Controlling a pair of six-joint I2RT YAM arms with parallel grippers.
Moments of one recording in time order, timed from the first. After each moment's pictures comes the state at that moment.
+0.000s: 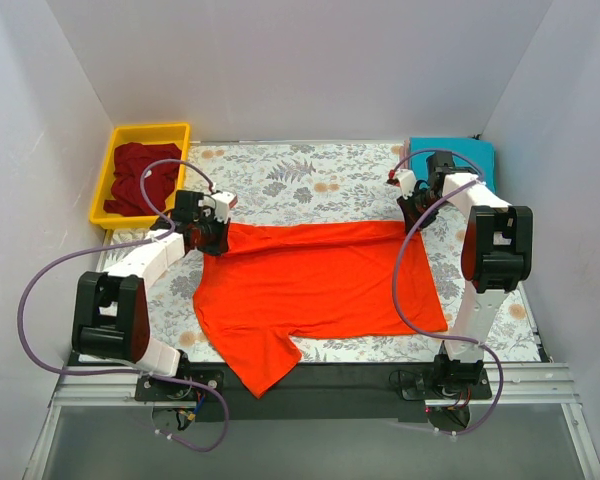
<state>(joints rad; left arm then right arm) -0.14 1.48 0.90 -0.35 0.30 0.22 0.03 1.97 1.46 -0.80 -0.38 -0.67</state>
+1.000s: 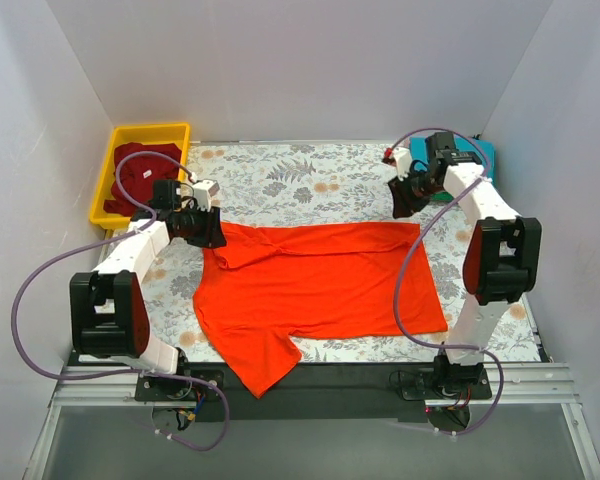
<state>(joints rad) -0.01 1.50 0.99 -0.49 0.51 0.19 0.07 1.86 1.54 -0.87 -0.49 -0.64</state>
